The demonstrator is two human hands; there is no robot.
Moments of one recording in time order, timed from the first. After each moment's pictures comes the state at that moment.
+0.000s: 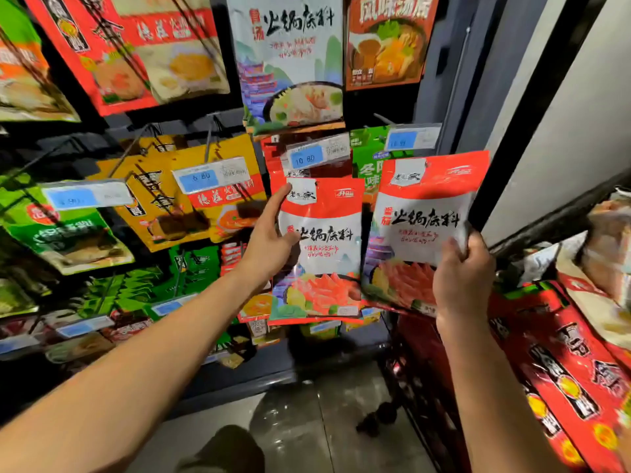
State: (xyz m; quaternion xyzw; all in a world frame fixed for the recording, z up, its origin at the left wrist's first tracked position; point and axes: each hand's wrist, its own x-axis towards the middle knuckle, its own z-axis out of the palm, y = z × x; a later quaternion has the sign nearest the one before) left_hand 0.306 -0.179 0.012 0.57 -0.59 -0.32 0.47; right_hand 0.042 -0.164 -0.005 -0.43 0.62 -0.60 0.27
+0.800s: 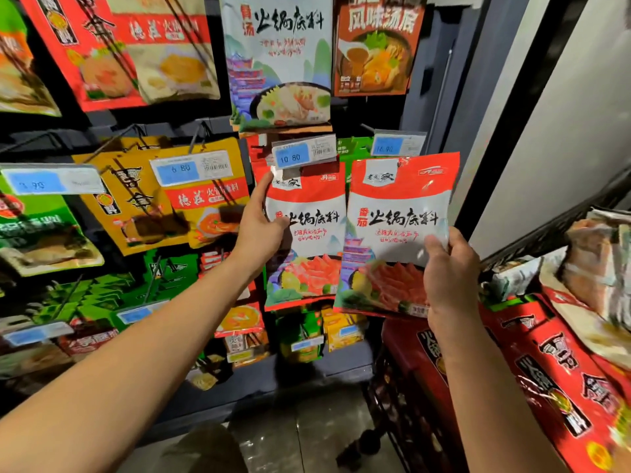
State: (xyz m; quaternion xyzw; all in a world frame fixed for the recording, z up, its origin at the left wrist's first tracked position) left_hand 0.293 -0.218 -0.007 0.56 -0.55 -0.29 0.55; right_hand 0.029 -0.183 -0.016 -0.45 0.54 -0.62 0.34
